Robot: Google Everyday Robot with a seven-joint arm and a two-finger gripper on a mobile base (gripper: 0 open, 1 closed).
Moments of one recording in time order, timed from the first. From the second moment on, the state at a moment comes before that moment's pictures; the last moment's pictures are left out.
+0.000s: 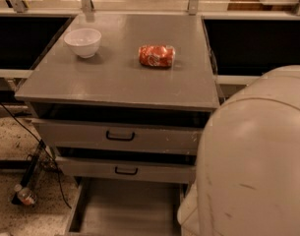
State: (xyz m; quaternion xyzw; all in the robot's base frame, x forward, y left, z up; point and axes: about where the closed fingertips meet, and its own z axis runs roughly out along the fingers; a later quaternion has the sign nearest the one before) arm 0.500 -0.281 0.605 -0.22 0.76 -0.48 0.39
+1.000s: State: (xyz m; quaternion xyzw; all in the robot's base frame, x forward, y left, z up) arm 0.546 -0.333 0.619 -0.20 0.74 -0.53 0.36
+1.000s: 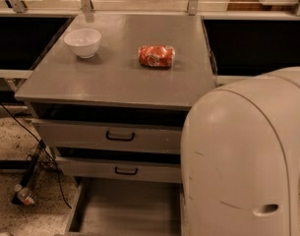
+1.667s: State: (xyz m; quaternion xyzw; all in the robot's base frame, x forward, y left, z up) arm 0.545 -0.382 0.677 -0.12 0.72 -0.57 0.38
